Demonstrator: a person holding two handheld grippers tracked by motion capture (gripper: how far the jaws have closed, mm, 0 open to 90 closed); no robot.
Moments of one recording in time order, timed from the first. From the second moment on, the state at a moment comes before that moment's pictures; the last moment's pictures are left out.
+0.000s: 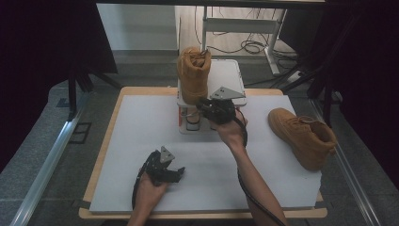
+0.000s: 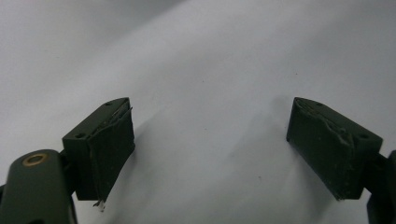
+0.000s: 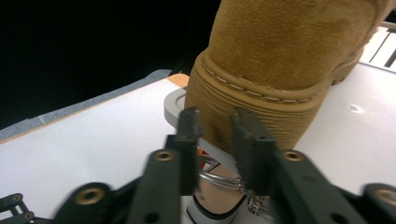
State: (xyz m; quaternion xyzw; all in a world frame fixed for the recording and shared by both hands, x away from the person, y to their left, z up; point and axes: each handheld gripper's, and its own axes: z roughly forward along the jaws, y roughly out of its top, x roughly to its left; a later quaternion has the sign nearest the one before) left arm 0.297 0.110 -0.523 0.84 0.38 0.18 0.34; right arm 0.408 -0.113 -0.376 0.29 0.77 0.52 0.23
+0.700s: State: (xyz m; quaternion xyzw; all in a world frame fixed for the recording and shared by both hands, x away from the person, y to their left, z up) left arm 0.297 0.110 -0.523 0.84 0.38 0.18 0.34; right arm 0.387 -0.136 -0.384 0.29 0.77 0.52 0.24
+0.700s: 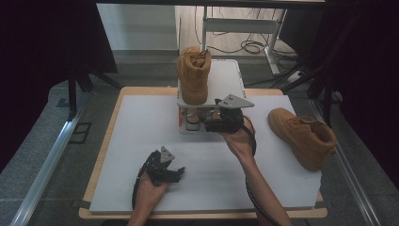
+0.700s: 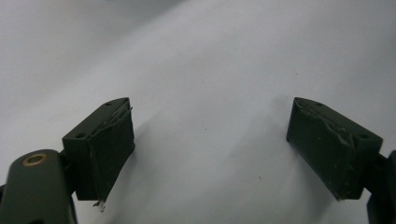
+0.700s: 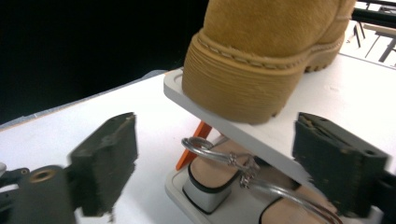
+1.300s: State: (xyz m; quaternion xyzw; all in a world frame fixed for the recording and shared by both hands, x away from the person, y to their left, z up) left arm 0.297 0.110 -0.523 0.84 0.39 0.18 0.34; right arm 0.370 -0.176 -0.394 0.31 0.77 0.51 0.25
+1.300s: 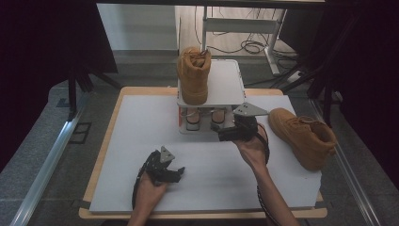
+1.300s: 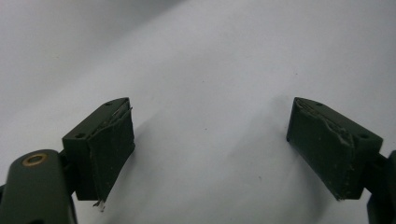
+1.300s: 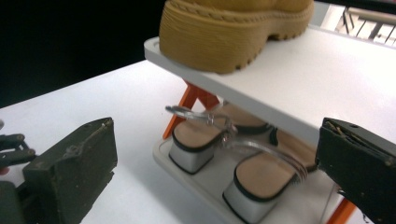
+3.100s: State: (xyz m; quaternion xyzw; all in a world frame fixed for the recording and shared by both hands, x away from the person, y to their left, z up) left arm 0.296 0.109 -0.523 0.84 0.39 0.18 0.34; right arm 0.302 -0.305 -0.451 0.42 0.73 0.47 0.26
